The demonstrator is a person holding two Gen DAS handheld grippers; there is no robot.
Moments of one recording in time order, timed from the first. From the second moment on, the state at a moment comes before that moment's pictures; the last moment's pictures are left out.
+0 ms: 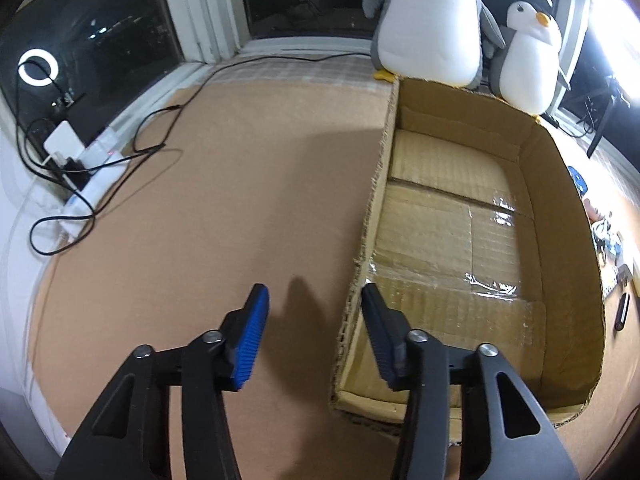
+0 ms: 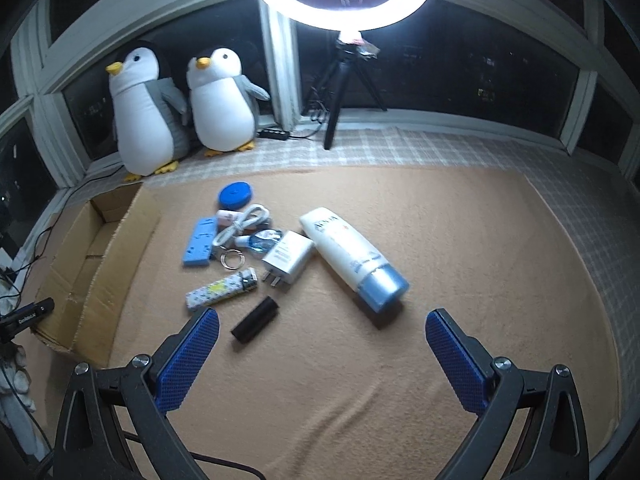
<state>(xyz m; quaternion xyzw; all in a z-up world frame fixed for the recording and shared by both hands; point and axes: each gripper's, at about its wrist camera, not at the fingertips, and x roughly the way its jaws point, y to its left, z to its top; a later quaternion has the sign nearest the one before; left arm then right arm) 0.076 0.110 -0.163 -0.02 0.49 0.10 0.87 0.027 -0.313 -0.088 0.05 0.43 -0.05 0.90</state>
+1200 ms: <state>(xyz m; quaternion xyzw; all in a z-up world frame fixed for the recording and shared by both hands) 0.080 0.095 -0.179 0.01 0.50 0.09 0.86 0.113 -0.370 -0.152 -0.01 0.48 0.07 0.87</state>
